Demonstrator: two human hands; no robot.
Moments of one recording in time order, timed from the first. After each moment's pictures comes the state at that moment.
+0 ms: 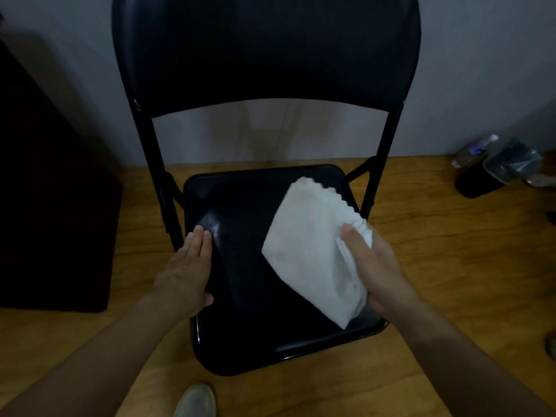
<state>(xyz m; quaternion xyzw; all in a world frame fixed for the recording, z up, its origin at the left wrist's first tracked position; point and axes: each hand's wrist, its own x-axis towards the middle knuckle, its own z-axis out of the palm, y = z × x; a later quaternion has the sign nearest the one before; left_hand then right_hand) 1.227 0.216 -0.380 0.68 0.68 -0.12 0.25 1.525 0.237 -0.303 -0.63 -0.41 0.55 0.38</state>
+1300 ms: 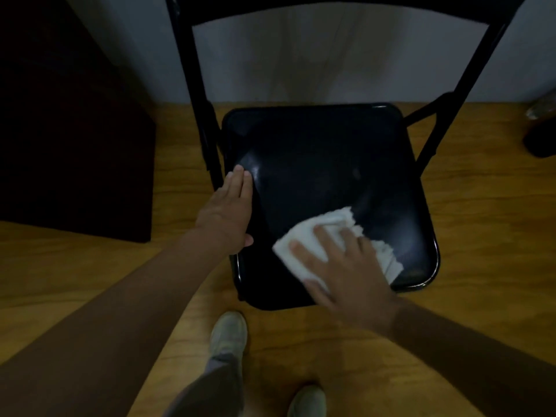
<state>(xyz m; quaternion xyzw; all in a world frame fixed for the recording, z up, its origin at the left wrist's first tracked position) 1.224 0.217 -0.375 0.69 0.67 -0.13 0.25 1.487 0.161 -0.394 -0.42 -0.90 0.06 -0.09</state>
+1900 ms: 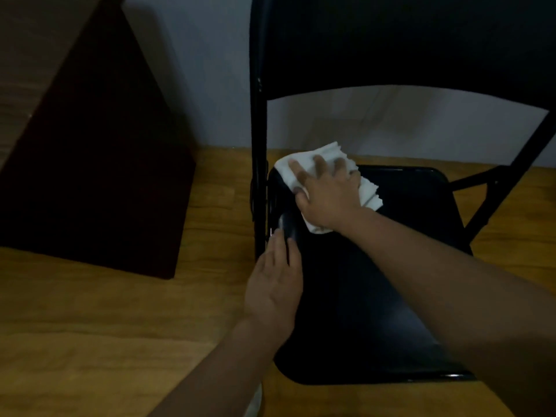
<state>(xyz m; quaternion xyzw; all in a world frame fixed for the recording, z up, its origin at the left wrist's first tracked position) 1.243 0.194 -0.392 0.68 0.71 -0.02 0.19 1.328 0.380 -0.405 -0.51 -0.85 0.02 -0.10</state>
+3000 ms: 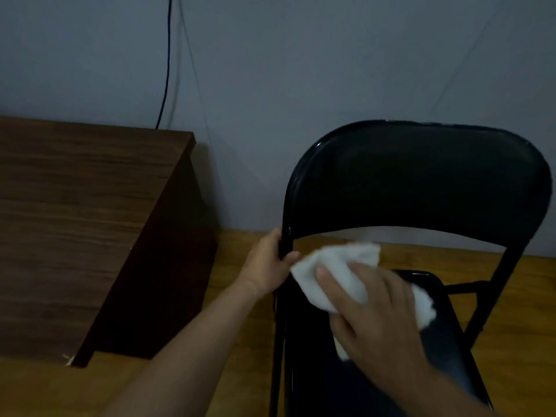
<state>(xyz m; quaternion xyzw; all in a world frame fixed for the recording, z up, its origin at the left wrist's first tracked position) 1.126 0.328 -0.254 0.45 0.66 0.38 0.46 1.356 0.299 -0.236 -0.41 -0.88 -0.09 0.23</state>
